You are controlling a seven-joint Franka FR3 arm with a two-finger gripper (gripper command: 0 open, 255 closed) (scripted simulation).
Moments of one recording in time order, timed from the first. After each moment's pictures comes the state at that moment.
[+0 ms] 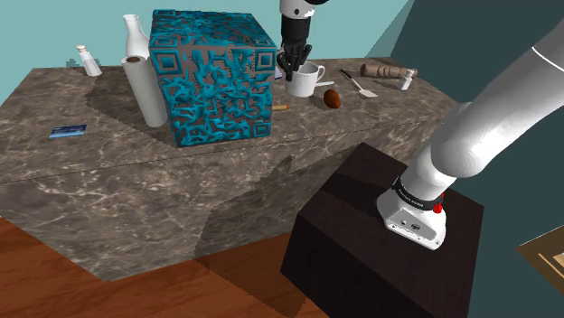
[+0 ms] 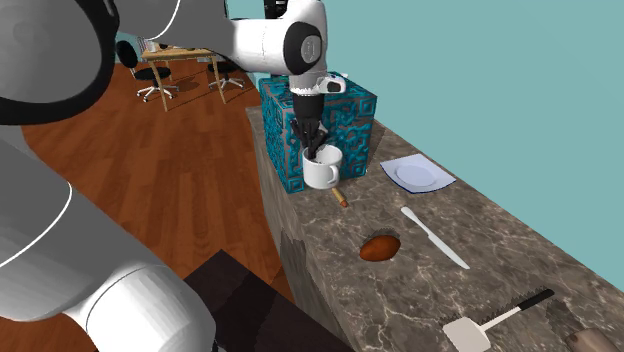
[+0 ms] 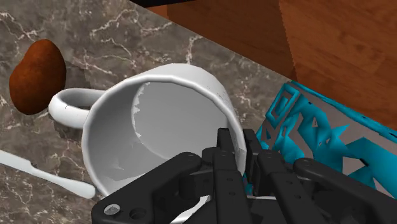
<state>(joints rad) 0.01 -0.21 0.12 -2.17 -0.02 1.93 0.31</state>
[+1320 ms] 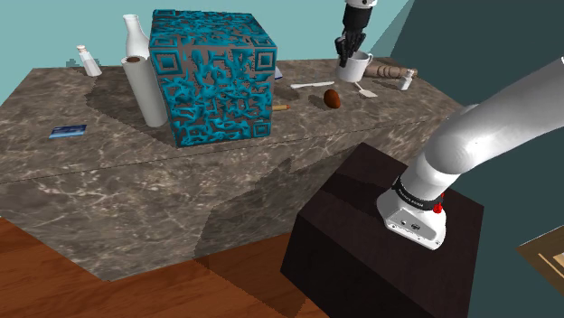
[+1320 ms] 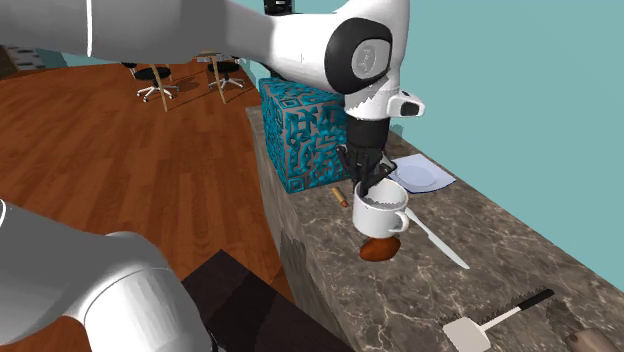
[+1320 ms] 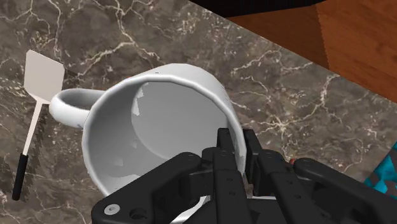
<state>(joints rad) -0.14 -0.42 -0.13 -2.32 -0.11 1.88 -0.06</state>
